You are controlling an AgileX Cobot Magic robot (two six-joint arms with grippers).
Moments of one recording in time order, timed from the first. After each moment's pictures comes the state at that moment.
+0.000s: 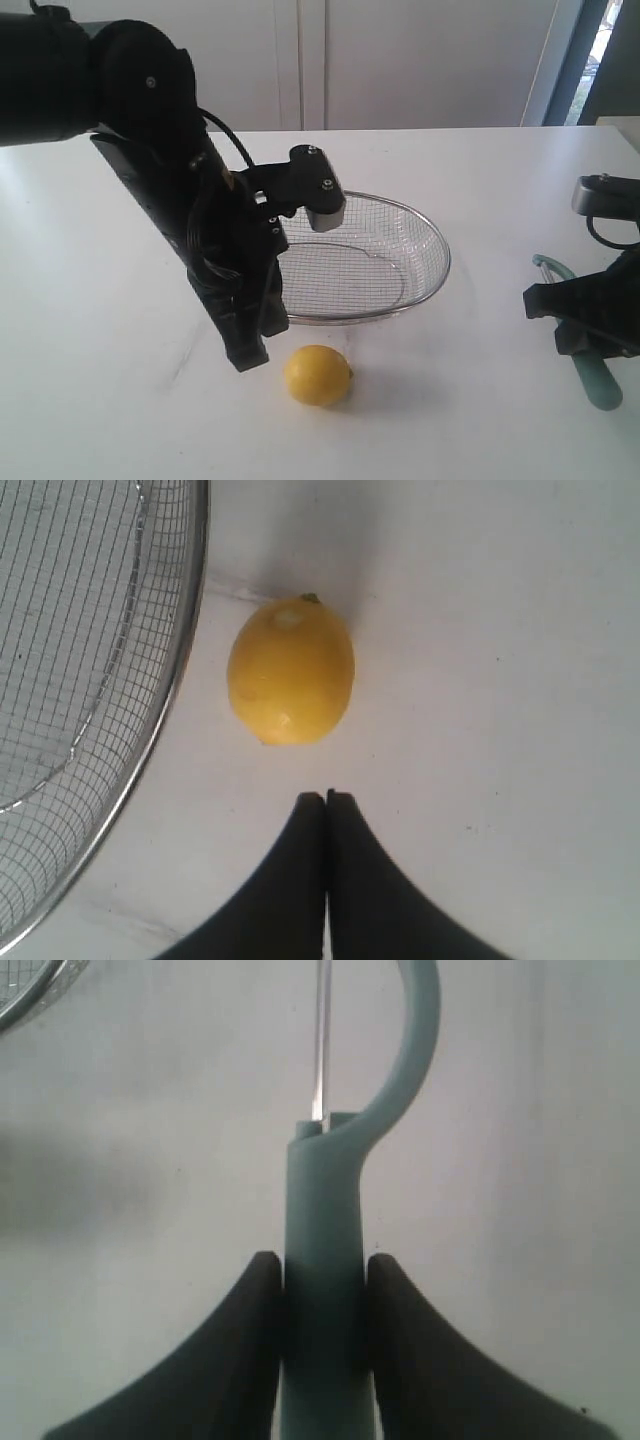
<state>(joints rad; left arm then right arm) -0.78 1.64 -1.29 -0.25 1.01 0.73 0.11 1.25 -0.70 0.18 0.74 0.01</state>
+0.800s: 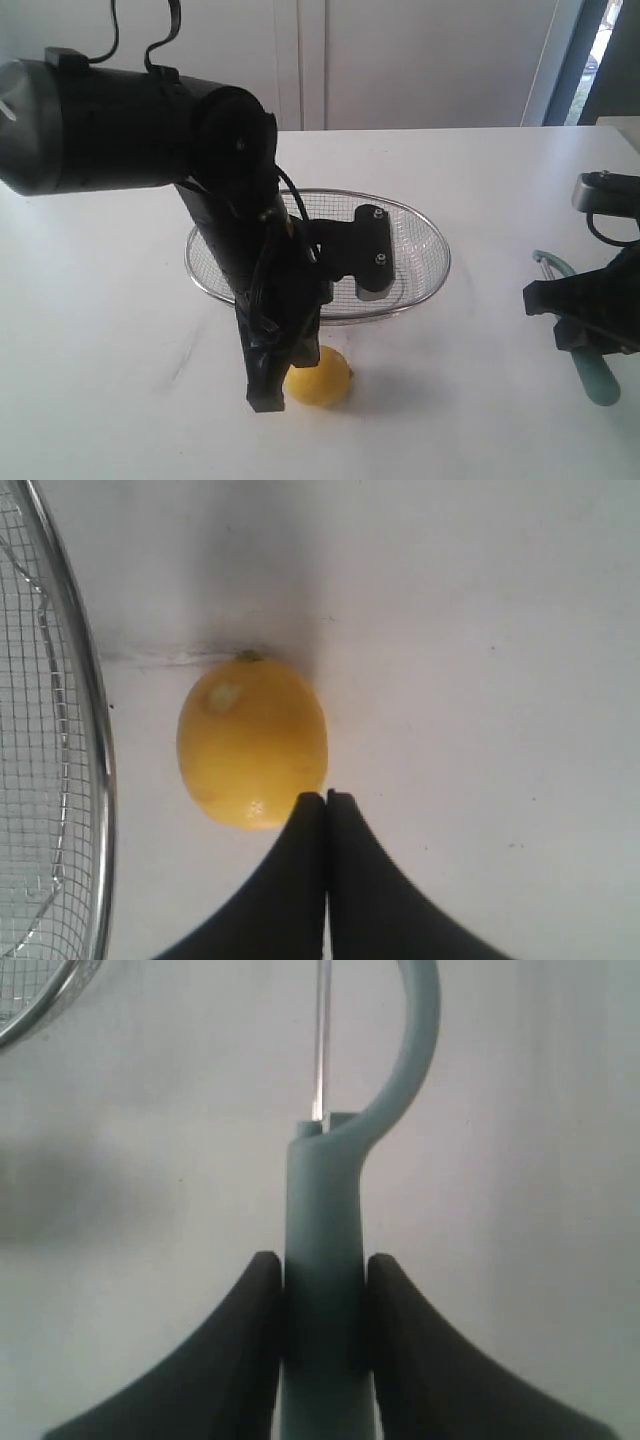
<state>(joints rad) -0.88 1.76 -1.33 -0.20 0.98 0.91 0.11 1.25 -0.70 0.18 0.73 0.01</state>
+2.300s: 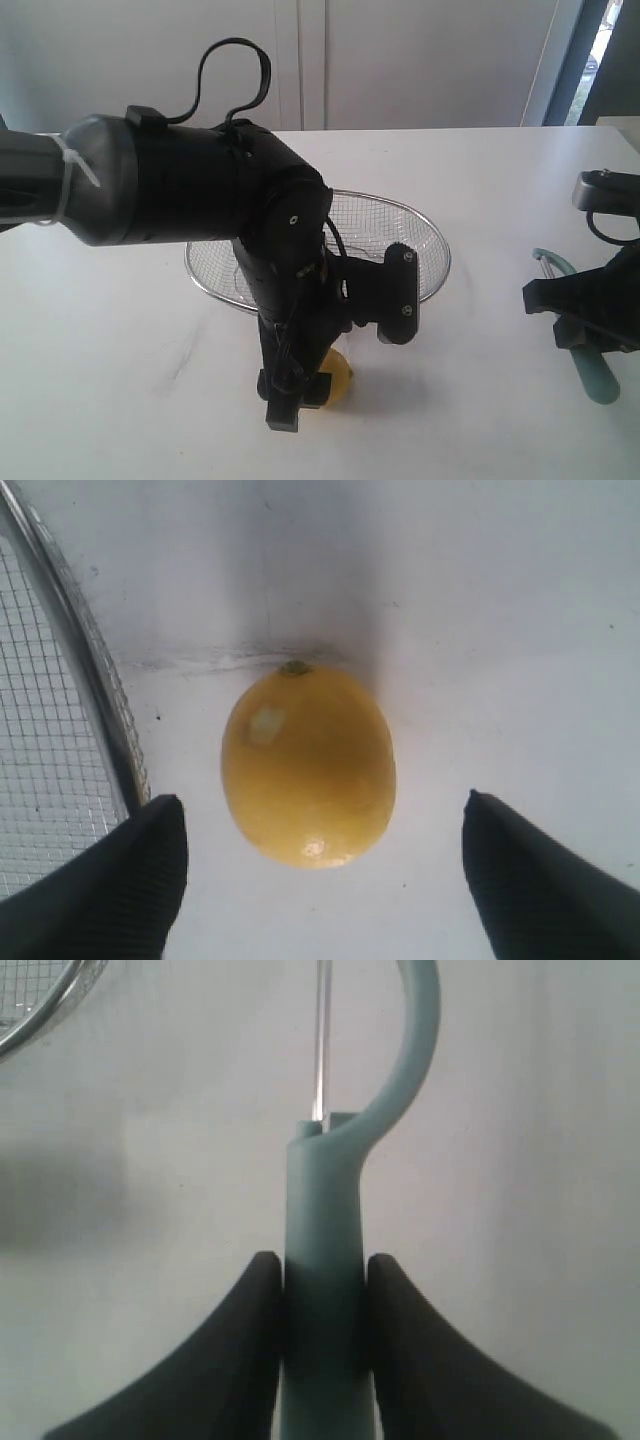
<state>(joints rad) -0.98 1.83 -1.33 0.05 0.88 0.78 0.11 1.25 -0.70 0.18 0.72 0.01</state>
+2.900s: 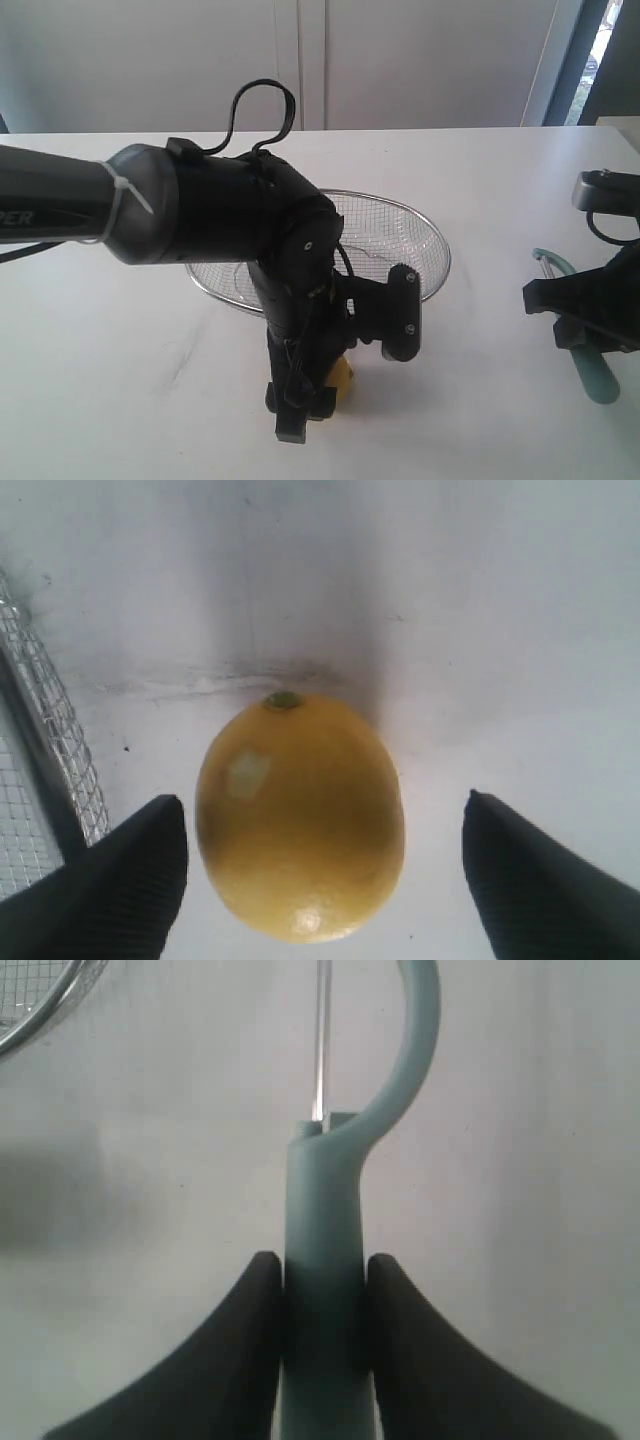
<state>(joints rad) -0.98 1.90 -1.33 0.05 0.84 0.78 0.11 1.25 -0.70 0.18 0.72 0.01</state>
